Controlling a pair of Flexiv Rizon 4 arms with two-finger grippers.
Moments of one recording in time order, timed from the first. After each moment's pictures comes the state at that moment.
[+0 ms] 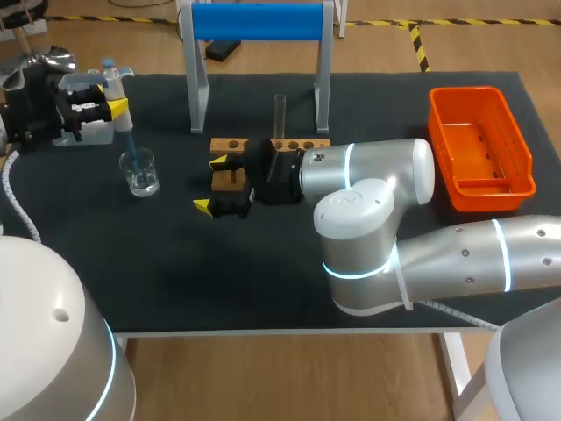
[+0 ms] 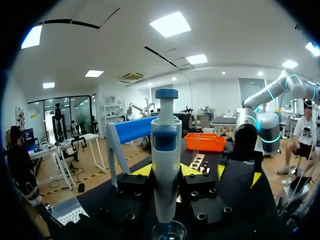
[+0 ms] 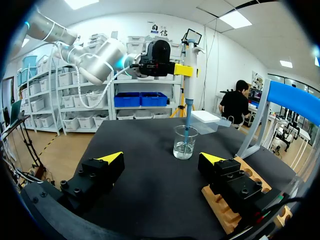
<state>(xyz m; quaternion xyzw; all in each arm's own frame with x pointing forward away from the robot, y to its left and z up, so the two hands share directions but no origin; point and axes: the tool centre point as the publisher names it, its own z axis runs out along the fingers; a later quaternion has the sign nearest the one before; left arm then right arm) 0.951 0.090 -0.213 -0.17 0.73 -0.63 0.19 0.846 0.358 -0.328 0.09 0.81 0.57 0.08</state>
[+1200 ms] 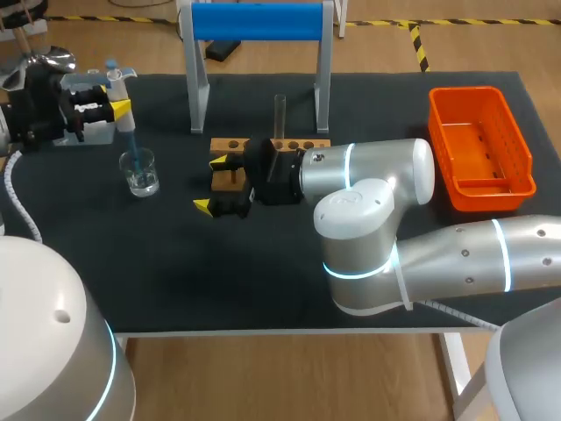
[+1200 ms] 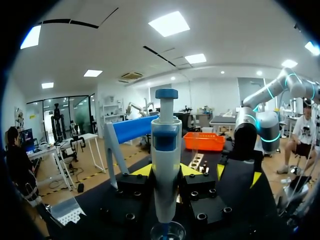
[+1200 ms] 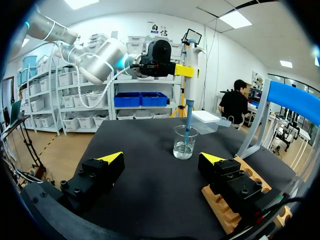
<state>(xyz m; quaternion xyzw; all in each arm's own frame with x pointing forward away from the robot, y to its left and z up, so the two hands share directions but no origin) 0.951 0.086 -0.215 -0.17 0.74 -0.63 0.19 0.846 0.358 -0.328 0.09 0.81 0.57 0.08</state>
